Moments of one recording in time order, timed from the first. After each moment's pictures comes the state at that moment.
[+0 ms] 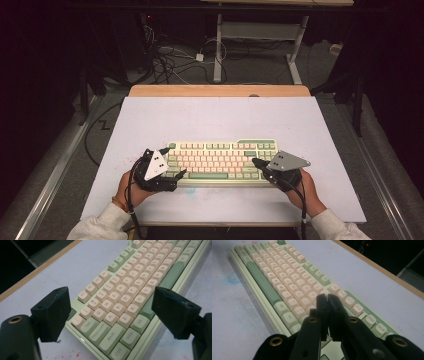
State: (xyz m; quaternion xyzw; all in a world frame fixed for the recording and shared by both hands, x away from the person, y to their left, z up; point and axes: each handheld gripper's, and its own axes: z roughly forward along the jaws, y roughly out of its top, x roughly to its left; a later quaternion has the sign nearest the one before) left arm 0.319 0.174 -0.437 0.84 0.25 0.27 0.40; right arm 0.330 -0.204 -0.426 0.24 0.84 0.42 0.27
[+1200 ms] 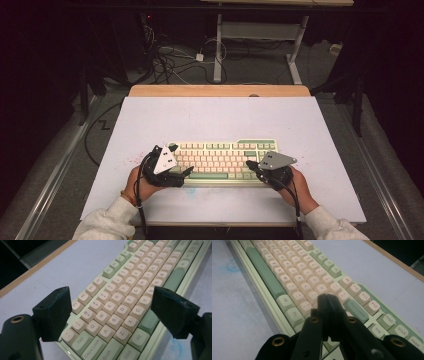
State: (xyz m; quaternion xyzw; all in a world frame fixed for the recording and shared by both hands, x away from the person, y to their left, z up) left arm 0.336 0.157 -0.440 0.84 0.24 0.26 0.40; right arm 0.340 -0.190 -0.440 0.23 0.86 0.39 0.25
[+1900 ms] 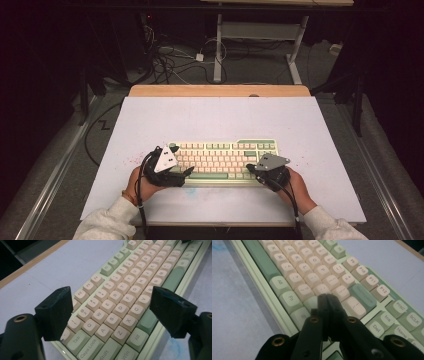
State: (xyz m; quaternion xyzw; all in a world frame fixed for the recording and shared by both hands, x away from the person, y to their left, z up) left arm 0.339 0.157 -0.444 0.84 0.25 0.24 0.41; right arm 0.347 -0.189 -0.456 0.24 0.88 0.34 0.24
